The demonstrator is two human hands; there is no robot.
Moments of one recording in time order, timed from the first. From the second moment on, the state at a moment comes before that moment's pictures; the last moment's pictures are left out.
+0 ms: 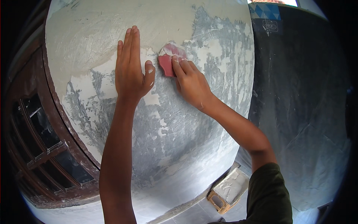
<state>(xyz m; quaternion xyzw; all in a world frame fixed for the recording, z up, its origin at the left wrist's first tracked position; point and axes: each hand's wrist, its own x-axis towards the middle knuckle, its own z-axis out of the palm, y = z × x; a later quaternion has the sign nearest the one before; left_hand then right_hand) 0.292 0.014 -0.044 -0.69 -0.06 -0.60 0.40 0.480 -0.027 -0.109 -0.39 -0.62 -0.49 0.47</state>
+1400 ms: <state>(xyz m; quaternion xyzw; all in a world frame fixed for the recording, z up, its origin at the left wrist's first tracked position) 0.293 0.016 -0.043 -0.69 -0.04 -0.61 0.38 0.468 -0.032 -0.140 -0.38 -0.63 -0.50 0.46</state>
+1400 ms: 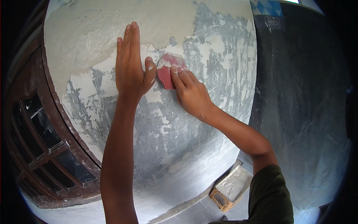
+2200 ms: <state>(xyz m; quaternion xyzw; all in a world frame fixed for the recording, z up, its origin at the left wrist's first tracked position) 0.297 0.012 -0.041 -0.68 -0.04 -0.62 0.38 0.489 -0.021 -0.094 -0.40 -0.58 -0.50 0.50</state>
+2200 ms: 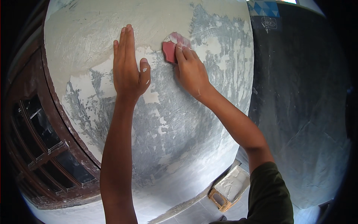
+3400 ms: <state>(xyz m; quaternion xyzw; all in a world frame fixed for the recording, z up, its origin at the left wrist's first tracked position) 0.287 0.012 -0.041 -0.68 -0.04 -0.63 0.37 0.469 -0.044 -0.112 -0.34 -0.63 -0.43 0.55</state>
